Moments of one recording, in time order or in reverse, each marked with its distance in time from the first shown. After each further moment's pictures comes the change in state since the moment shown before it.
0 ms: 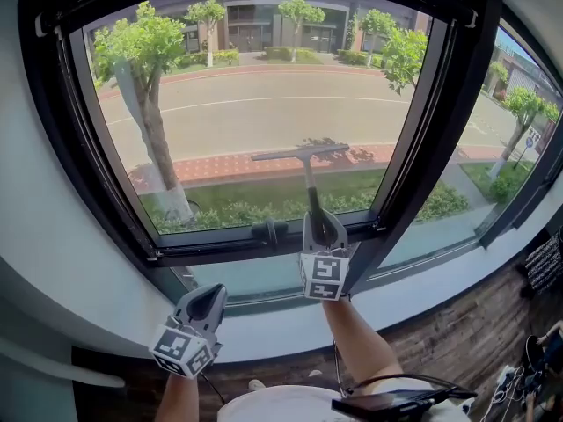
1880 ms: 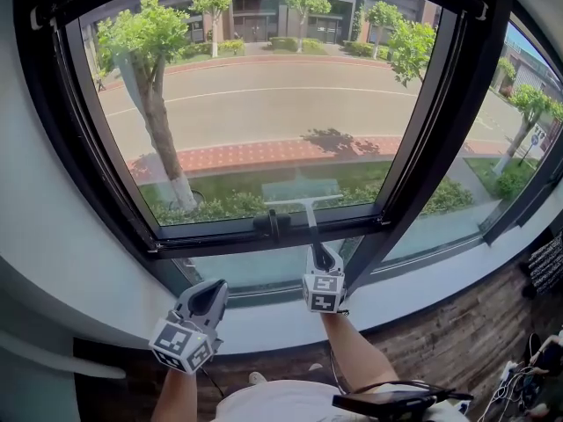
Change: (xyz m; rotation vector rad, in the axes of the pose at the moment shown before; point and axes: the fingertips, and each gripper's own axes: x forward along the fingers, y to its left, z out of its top) left arm 0.006 -0.001 -0.012 0.001 0.041 -0.002; right arm -0.037 0.009 -0.166 0.065 0.331 0.021
